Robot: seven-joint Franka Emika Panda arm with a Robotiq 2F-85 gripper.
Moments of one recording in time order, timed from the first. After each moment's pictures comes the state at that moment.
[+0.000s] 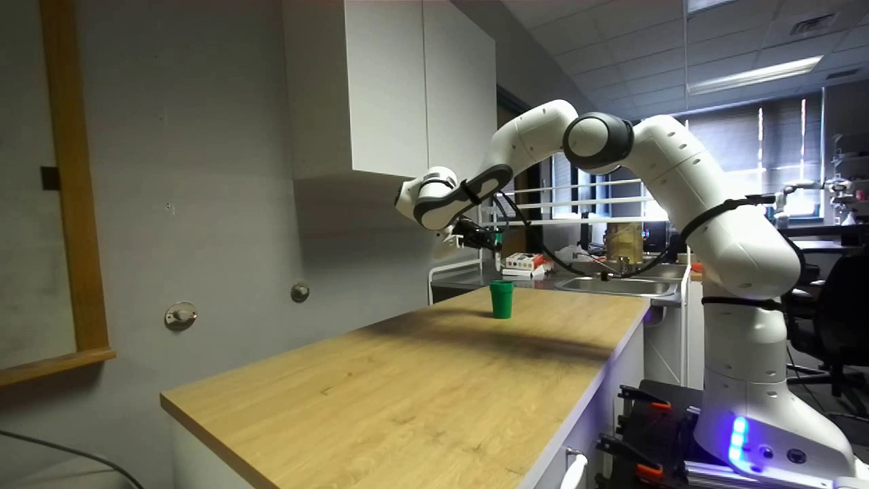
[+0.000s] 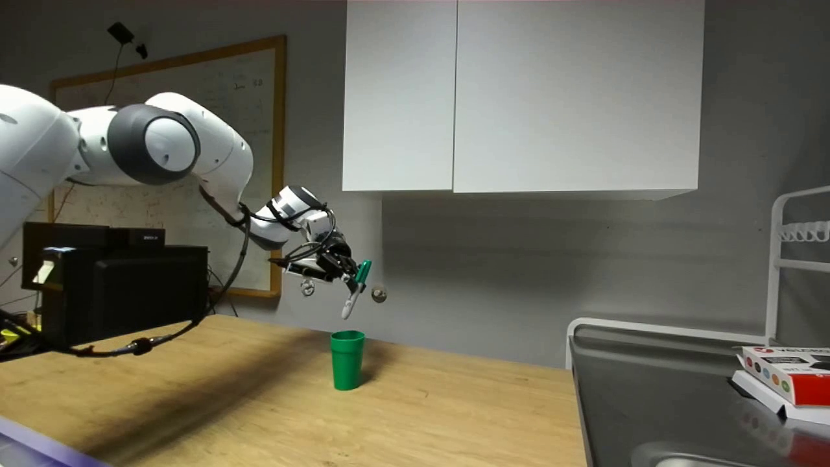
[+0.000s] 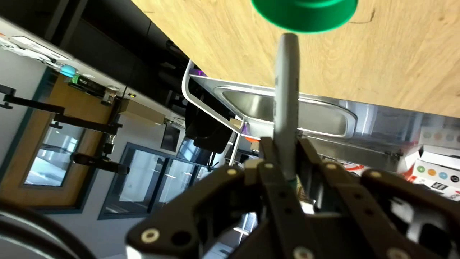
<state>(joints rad) 0.07 0.54 -0.02 -1.36 -0.87 1.24 1.88</state>
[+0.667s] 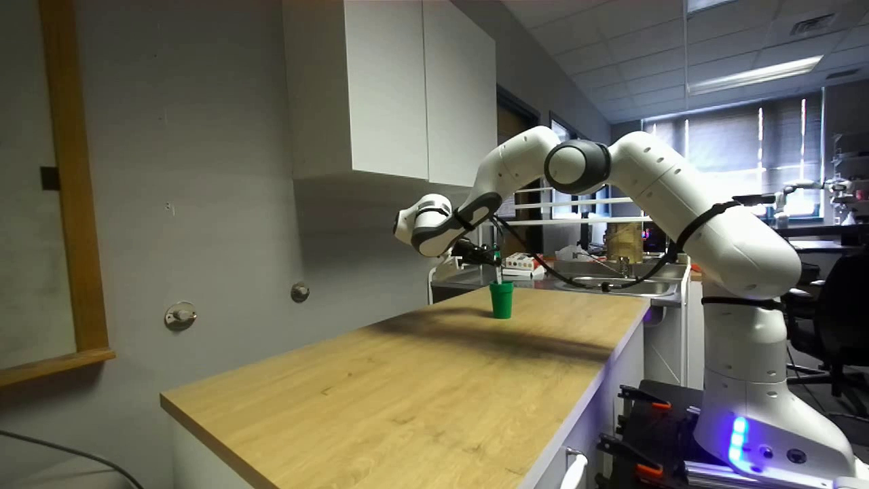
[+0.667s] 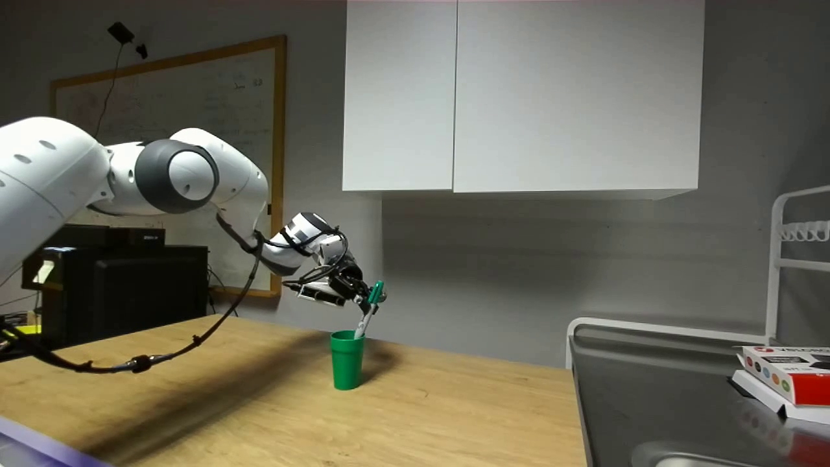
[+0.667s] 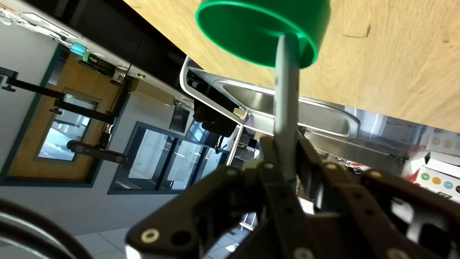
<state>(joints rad) 0.08 0.70 -0.08 -1.27 -0.90 1.24 1.85</state>
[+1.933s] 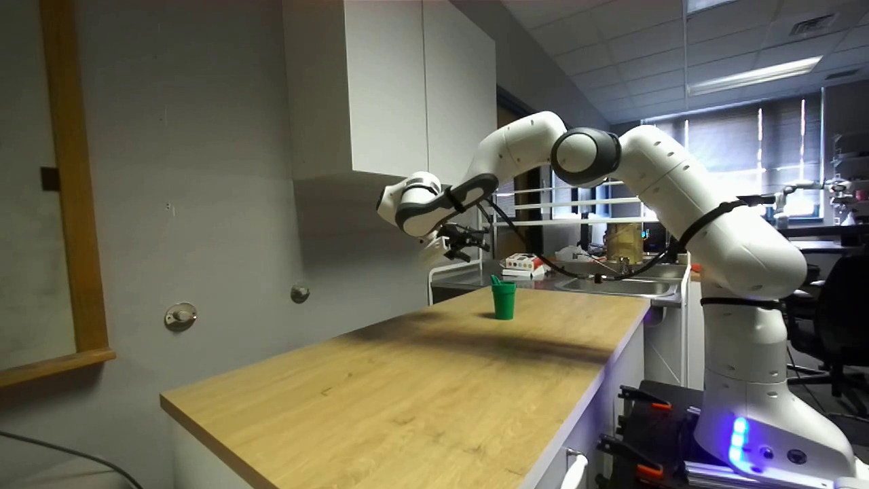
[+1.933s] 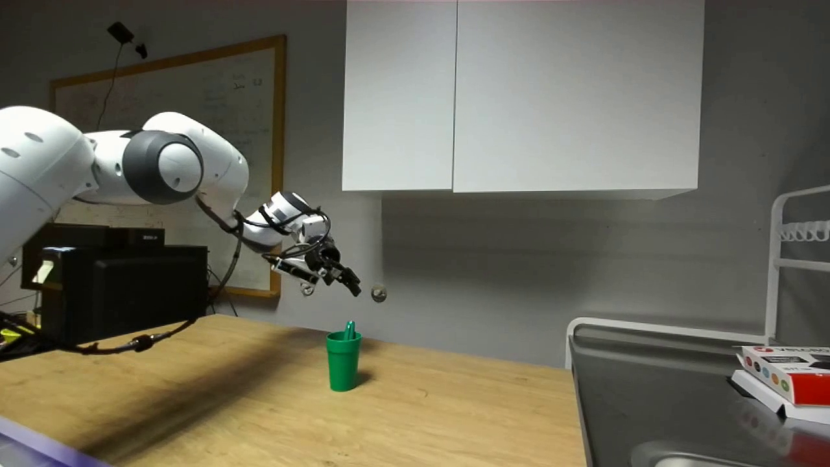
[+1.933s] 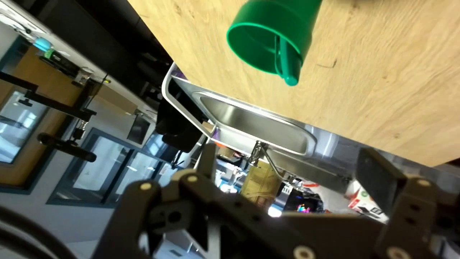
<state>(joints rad) 0.14 0.63 -0.02 -1.23 -0.84 1.22 1.71</state>
